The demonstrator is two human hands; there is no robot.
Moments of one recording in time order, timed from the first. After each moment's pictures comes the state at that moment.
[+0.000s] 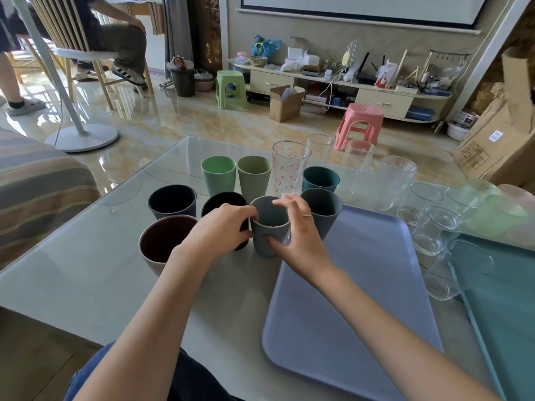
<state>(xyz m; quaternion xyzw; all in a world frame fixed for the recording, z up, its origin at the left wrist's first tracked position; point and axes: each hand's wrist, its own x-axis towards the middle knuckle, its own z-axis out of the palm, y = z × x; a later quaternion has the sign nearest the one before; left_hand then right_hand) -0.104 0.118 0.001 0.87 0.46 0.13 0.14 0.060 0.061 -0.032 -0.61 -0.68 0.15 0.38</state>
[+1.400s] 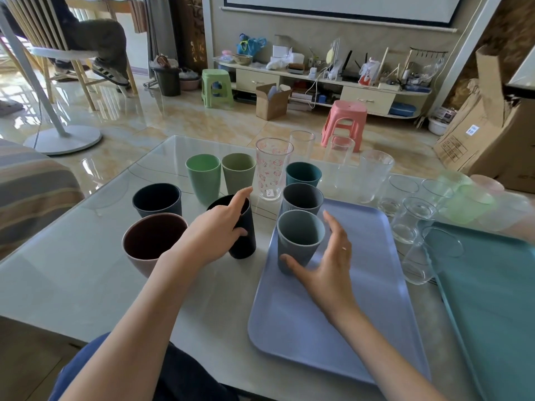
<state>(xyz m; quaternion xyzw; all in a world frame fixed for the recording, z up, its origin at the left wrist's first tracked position) -0.093 0.092 0.009 0.86 0.46 0.15 0.16 0.087 -0.018 -0.048 -0.67 -0.55 0.07 0.49</state>
